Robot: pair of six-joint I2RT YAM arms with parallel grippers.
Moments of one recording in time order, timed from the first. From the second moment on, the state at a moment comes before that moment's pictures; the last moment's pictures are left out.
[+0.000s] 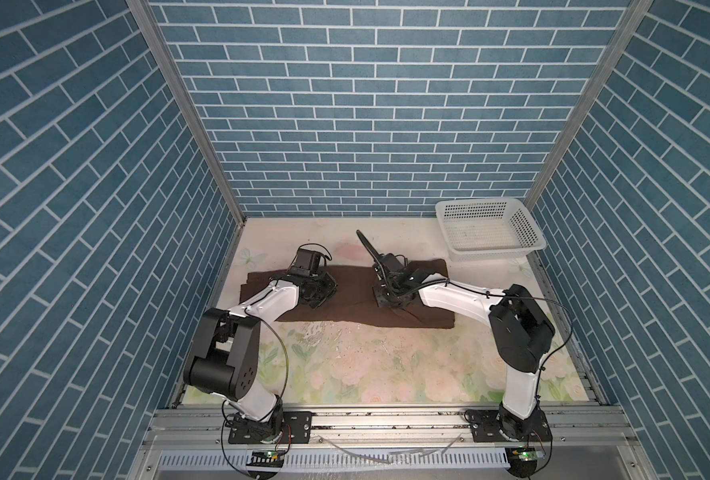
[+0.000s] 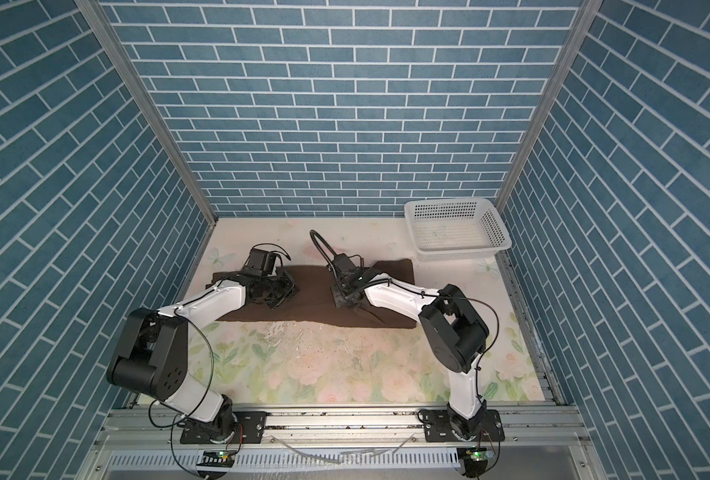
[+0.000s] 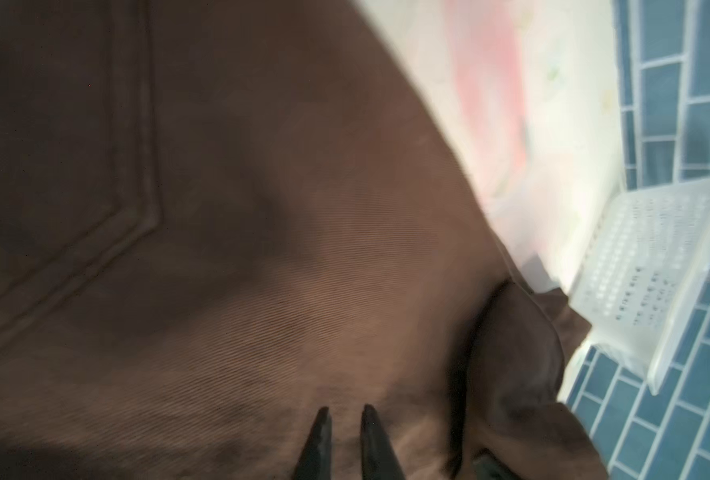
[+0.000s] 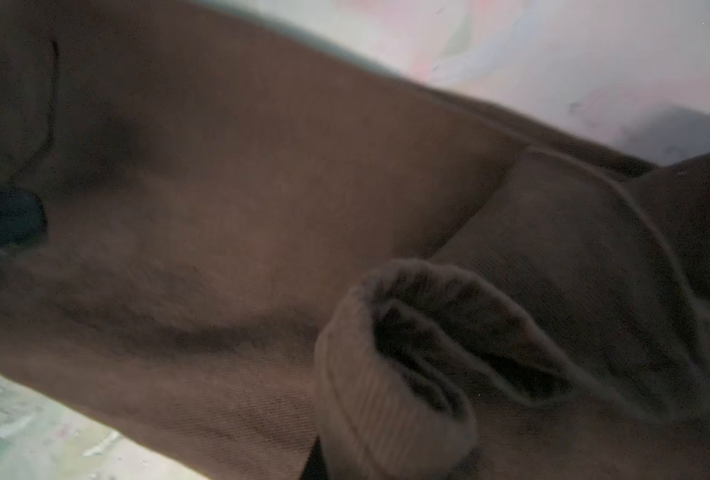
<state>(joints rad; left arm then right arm) -0.26 1.59 0.94 -0.35 0.27 -0.99 0.90 1.95 1.37 -0.48 0.10 0.33</state>
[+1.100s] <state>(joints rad) -0.68 2.06 1.60 -0.61 0.18 -0.64 0.34 1.39 0.86 -0.43 -0.40 0.53</state>
